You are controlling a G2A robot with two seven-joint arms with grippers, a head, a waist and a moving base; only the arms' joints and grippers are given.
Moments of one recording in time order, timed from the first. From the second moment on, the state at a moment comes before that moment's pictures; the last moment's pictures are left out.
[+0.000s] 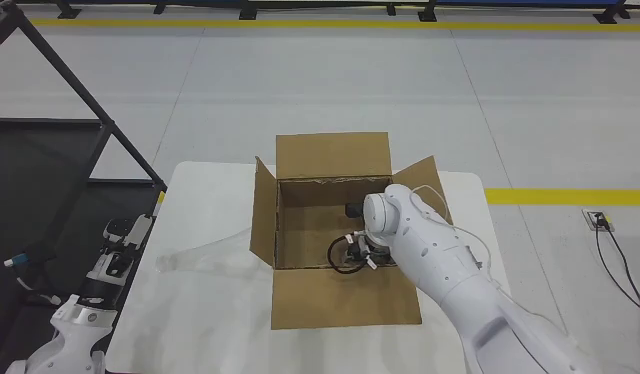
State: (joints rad) left arm 1.46 -1.20 -1.89 -1.86 0.32 -0.35 -0.24; right arm -0.19 -1.61 0.65 -0.44 -0.64 0.21 1.26
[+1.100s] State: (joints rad) left arm 1.46 -1.20 -1.89 -1.86 0.32 -0.35 -0.24; right arm -0.17 -1.66 0.68 -0.25 -0.59 0.06 1.13
